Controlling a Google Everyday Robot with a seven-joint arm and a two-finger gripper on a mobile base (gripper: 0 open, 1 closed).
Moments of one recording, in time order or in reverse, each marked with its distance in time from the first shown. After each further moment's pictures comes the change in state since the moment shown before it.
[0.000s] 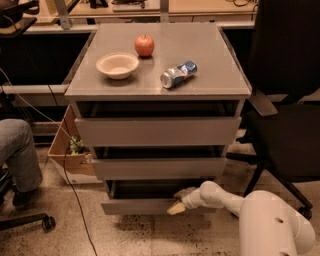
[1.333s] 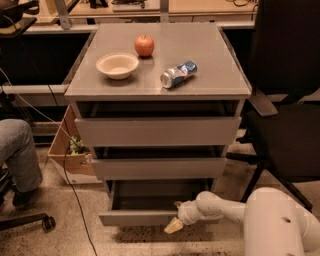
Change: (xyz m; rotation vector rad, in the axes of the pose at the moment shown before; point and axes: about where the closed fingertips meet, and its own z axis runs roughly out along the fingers) arm 0.026 0.097 -0.007 -0.175 0.077 -0.045
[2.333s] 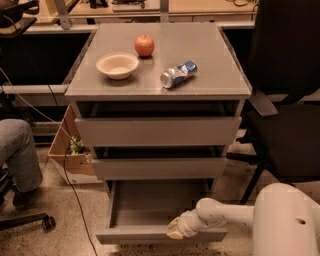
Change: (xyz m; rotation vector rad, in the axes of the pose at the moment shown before) arm 0.008 0.075 -0.024 -0.123 0.049 -0.010
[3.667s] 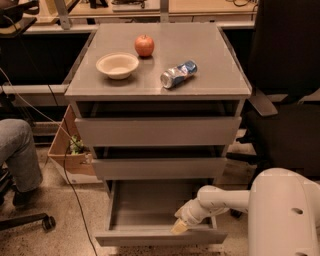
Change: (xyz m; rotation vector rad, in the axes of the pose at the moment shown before) arm -0.017 -0.022 -0.046 0.044 0.093 0.043
